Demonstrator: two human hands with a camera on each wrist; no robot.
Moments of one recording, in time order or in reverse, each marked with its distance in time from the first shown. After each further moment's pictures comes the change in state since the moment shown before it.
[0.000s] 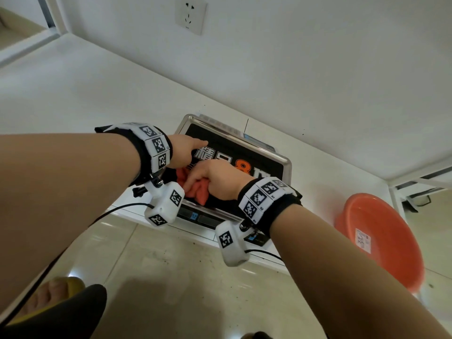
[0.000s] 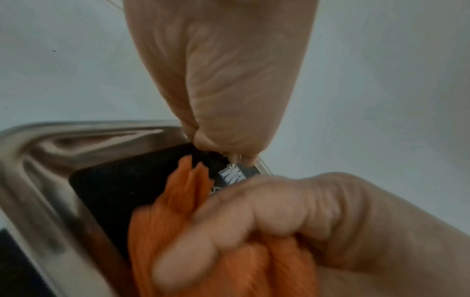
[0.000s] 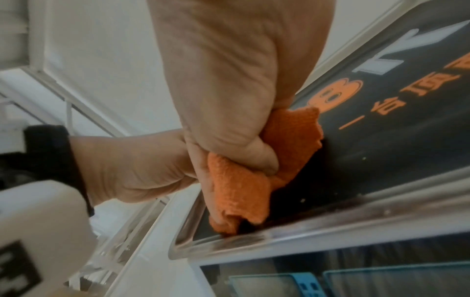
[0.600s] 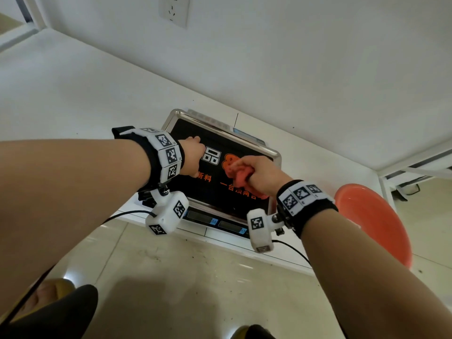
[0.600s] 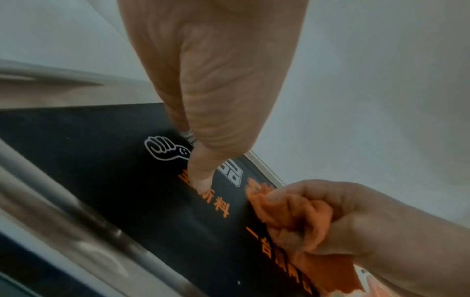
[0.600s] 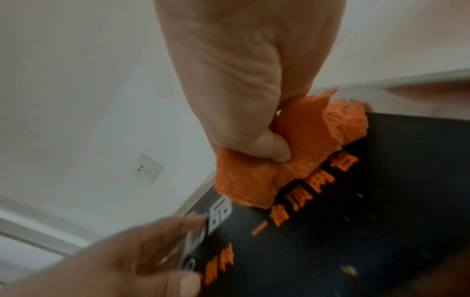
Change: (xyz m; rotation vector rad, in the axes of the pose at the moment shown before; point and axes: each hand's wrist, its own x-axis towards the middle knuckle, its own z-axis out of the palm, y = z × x) left_hand 0.021 0.042 0.020 0.332 0.028 0.057; right_hand -0.078 0.054 -0.027 0.434 0.314 0.407
